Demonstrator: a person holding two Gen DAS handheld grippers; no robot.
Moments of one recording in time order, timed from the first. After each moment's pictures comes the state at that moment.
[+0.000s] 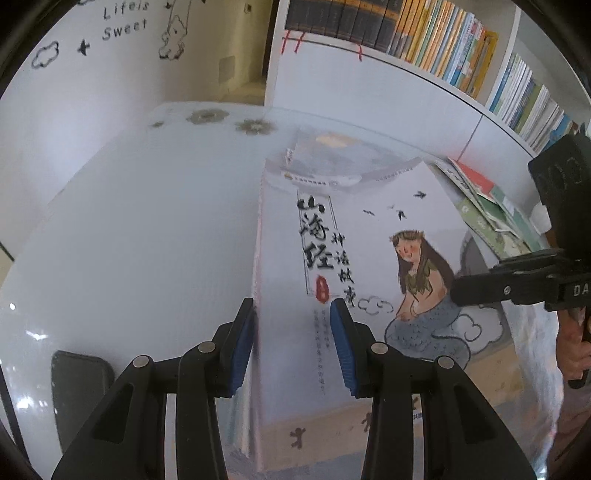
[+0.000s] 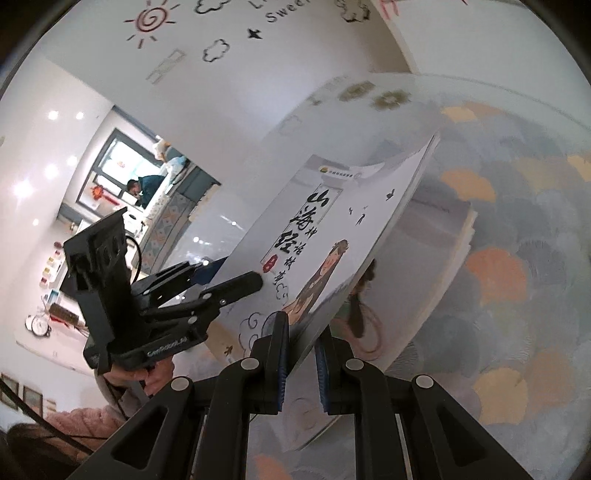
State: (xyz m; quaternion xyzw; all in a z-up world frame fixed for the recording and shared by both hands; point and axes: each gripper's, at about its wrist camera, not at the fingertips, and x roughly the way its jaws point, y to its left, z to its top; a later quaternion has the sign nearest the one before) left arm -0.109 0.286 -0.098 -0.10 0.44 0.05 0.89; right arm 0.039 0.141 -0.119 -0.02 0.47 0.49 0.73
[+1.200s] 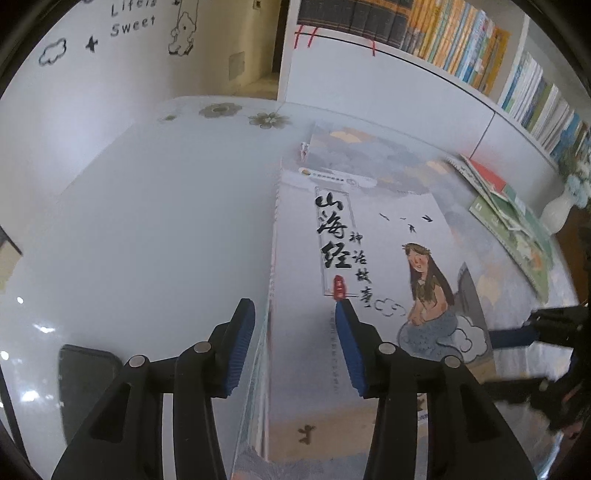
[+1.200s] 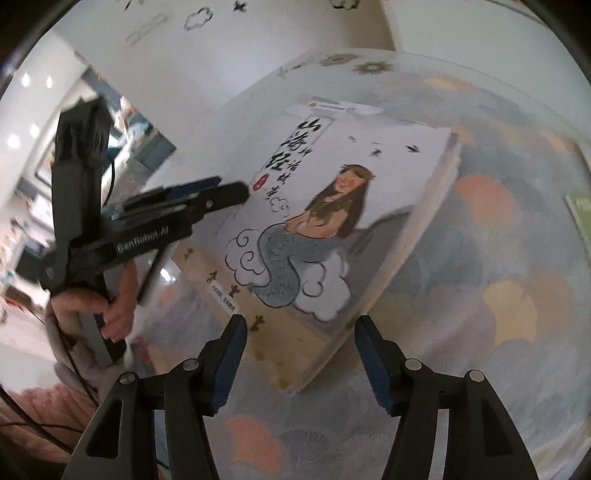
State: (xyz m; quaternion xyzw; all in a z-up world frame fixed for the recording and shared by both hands) left arm -0.109 0.286 -0.098 -0.10 0.44 0.07 0.89; right arm -0.011 0.127 -0.136 -0.08 0.47 0.42 0.77
